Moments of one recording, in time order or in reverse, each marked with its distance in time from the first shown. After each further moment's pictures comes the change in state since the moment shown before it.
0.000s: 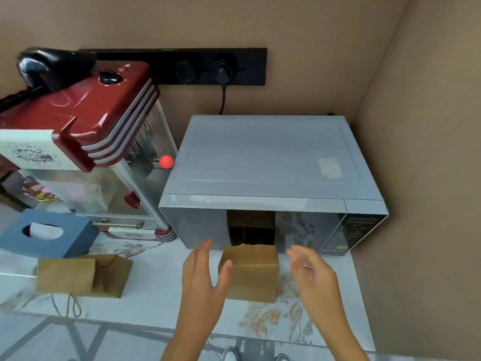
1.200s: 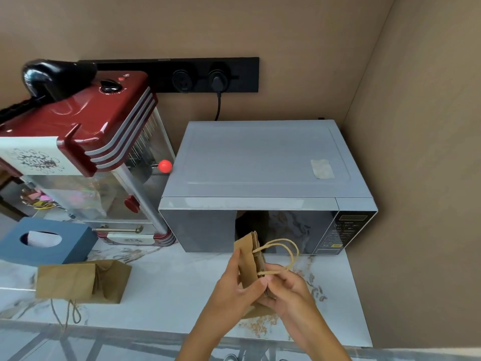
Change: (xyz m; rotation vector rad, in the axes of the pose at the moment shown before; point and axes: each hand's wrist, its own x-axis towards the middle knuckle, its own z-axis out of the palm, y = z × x) left_hand -0.010 0.032 0.007 -0.471 -0.556 -0.140; right_hand -0.017 0.018 0.031 0.852 -0.409 0.234
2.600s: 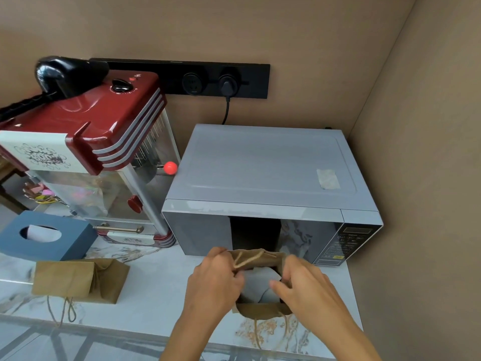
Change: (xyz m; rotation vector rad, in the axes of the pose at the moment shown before) left_hand 0.006 0.039 -0.021 0.776 0.388 -0.042; right_hand -0.011 -0.074 0.027 -1.642 0.181 -0.078
